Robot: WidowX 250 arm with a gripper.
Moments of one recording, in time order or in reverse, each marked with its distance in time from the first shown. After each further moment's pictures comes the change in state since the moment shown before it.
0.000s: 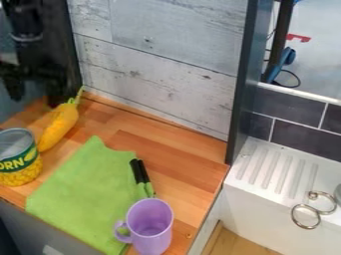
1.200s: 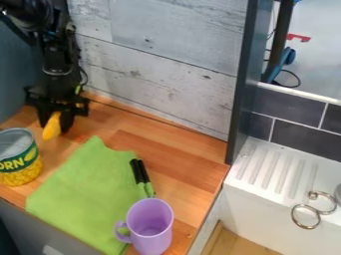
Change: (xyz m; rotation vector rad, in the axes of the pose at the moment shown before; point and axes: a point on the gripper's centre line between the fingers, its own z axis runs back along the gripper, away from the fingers) arm 0.014 -0.019 -0.071 0.022 0.158 0.007
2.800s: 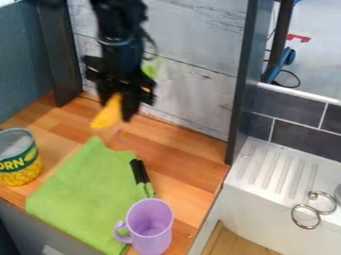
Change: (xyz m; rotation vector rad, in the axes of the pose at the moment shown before) arm -0.076 -0.100 0.112 -0.105 -0.214 -0.371
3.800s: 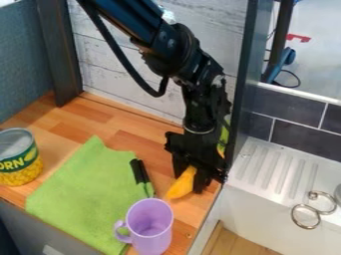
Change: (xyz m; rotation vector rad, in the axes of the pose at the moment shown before) arm 0.013 -0.124 -0.093 -0.091 0.046 -0.234
